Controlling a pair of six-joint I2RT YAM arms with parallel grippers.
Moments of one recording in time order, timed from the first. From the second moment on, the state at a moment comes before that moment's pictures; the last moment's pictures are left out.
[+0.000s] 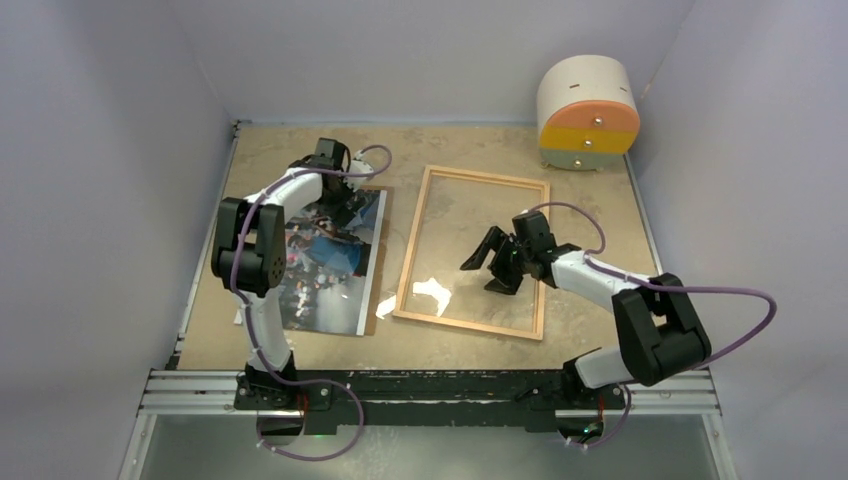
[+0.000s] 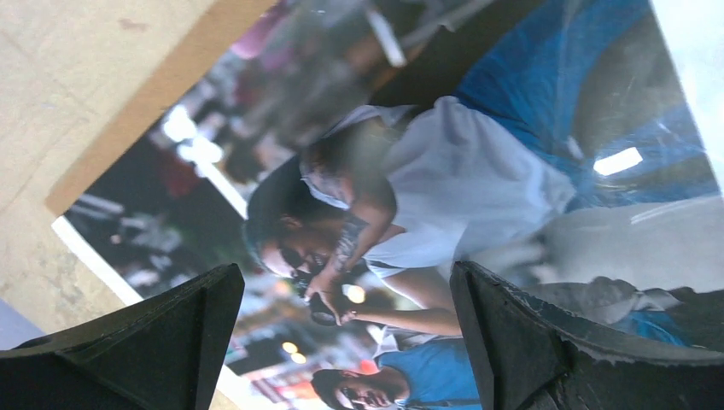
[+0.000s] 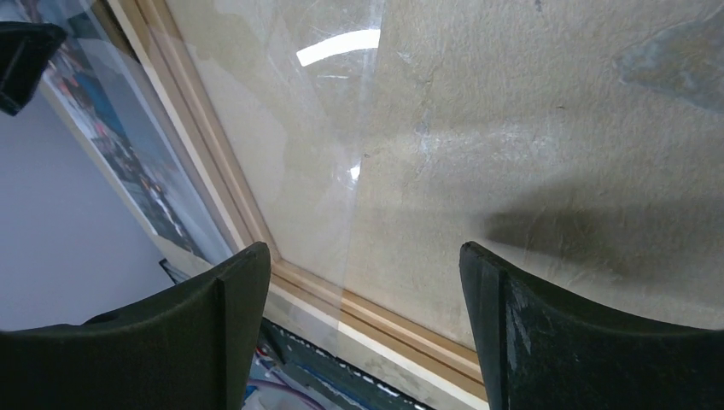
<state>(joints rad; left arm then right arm) -0.18 1.99 1.45 -0.57 -0.08 0.56 0.38 1.43 0.67 -0.22 -0.34 0.95</state>
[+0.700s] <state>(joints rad) -0.21 1.99 1.42 -0.54 -0.09 0.55 0.51 1.63 0.51 0.50 -0.41 1.23</state>
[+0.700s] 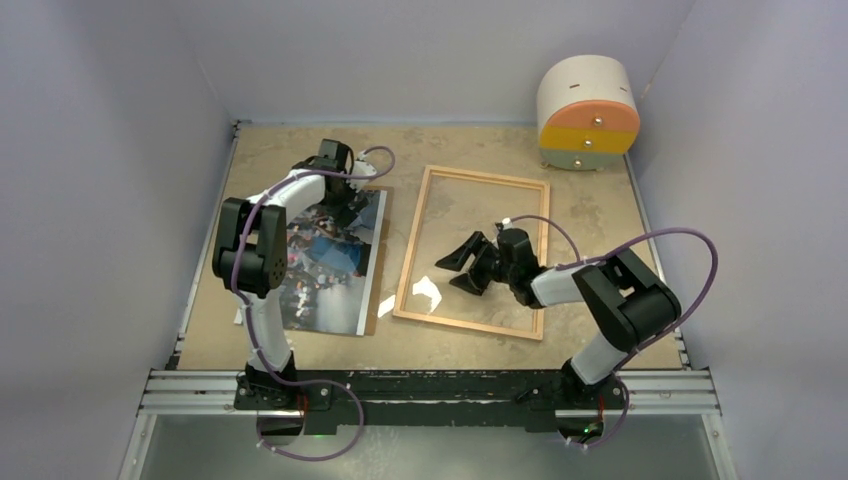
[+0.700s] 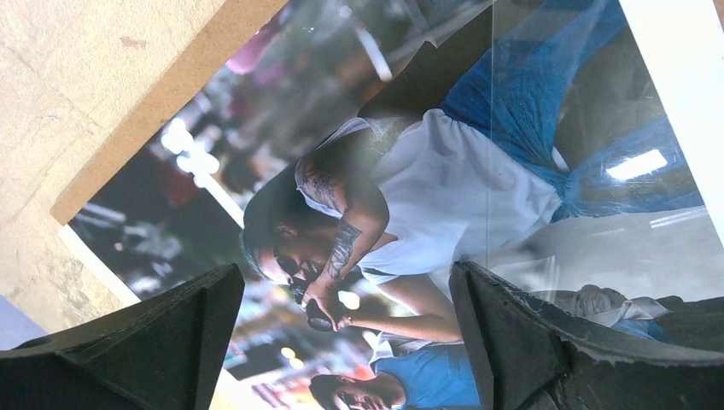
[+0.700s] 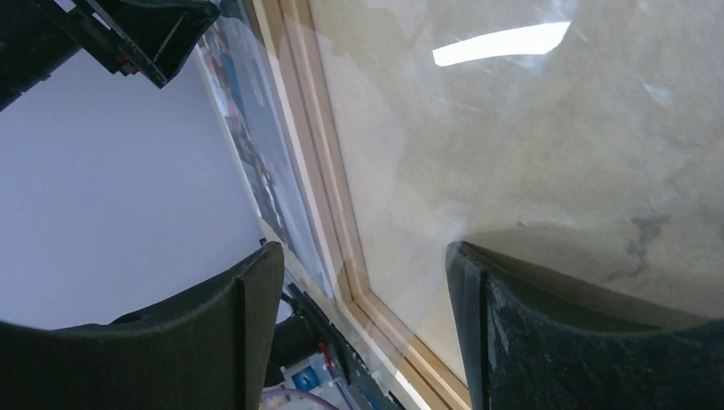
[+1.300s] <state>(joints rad) -0.23 1.99 1.42 -0.54 -0.10 0.57 0.57 1.79 0.46 1.08 -0.36 1.40</state>
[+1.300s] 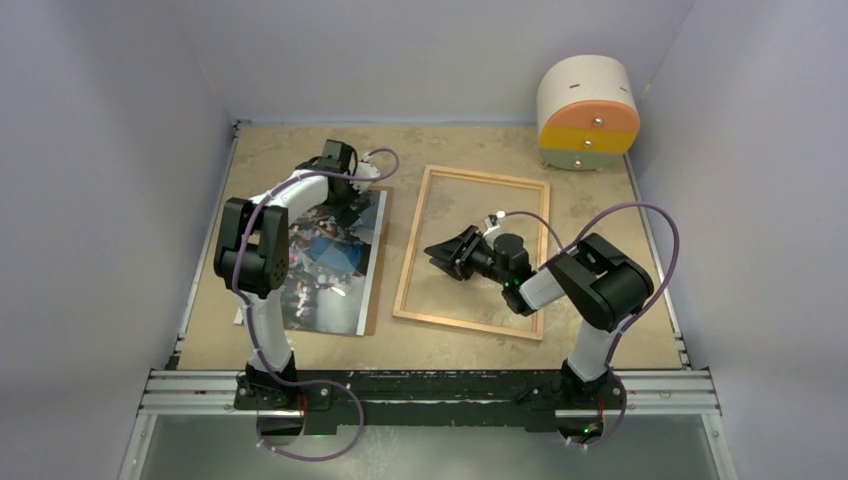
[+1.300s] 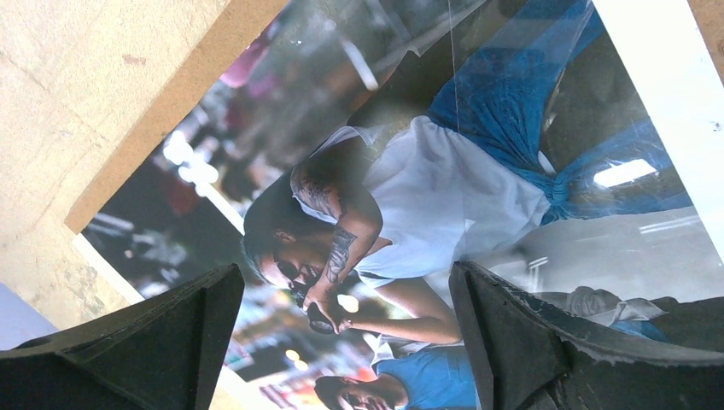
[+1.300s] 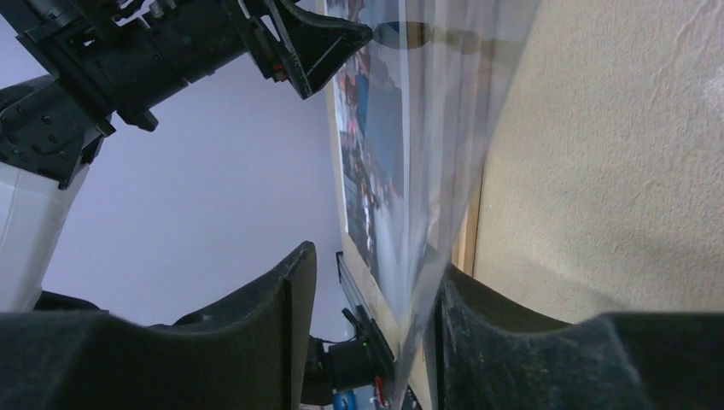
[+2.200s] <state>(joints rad) -0.40 2.01 1.69 -0.69 0.02 0.51 0.17 1.43 0.98 -0.42 -0.50 0.57</state>
